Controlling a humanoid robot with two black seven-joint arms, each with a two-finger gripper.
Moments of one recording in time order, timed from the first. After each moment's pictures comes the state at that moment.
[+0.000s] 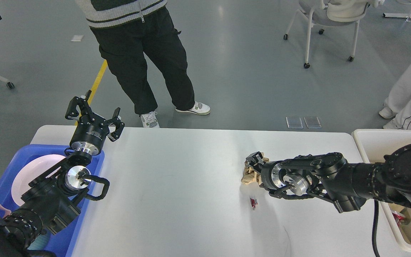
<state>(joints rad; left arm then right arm) -0.70 0.15 -0.77 -0.40 -0.11 -0.43 -0.46 1.13 -0.12 -0.61 0.85 0.29 -0.13 -0.13</state>
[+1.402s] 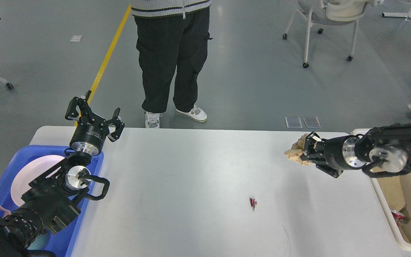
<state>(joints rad) -0.70 0.15 -0.77 -0.40 -0.11 -0.43 -0.46 1.61 -0.71 -0.79 1.45 0.12 0.07 -0.13</state>
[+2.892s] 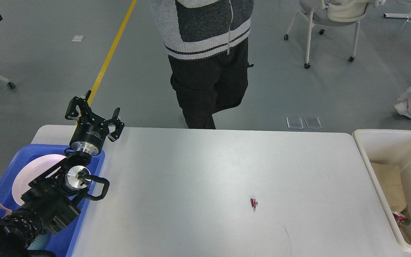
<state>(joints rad) -0.70 0.15 -0.77 -0.40 -0.11 -0.43 -0.46 0.67 -0.51 -0.48 0.17 -0.23 -0.16 -0.11</state>
